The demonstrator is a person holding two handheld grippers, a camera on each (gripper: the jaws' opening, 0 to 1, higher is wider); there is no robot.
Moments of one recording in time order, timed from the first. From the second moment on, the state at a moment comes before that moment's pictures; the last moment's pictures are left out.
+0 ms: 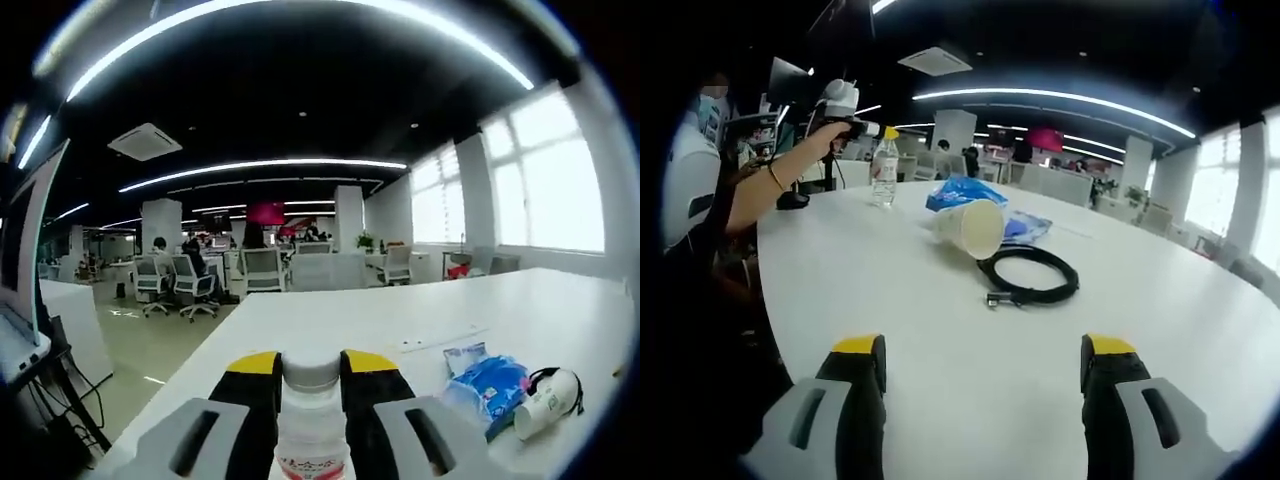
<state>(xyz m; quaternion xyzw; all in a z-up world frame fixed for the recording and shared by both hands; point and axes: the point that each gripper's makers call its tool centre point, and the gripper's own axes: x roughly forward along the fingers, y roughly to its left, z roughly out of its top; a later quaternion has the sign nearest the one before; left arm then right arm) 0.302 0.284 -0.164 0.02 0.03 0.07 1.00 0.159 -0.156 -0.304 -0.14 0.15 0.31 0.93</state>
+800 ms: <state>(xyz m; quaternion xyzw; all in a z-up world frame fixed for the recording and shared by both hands) 0.284 0.271 -0.137 0.13 -0.02 0.02 0.99 0.154 -0.153 -0.306 -0.15 0.15 0.31 0.92</state>
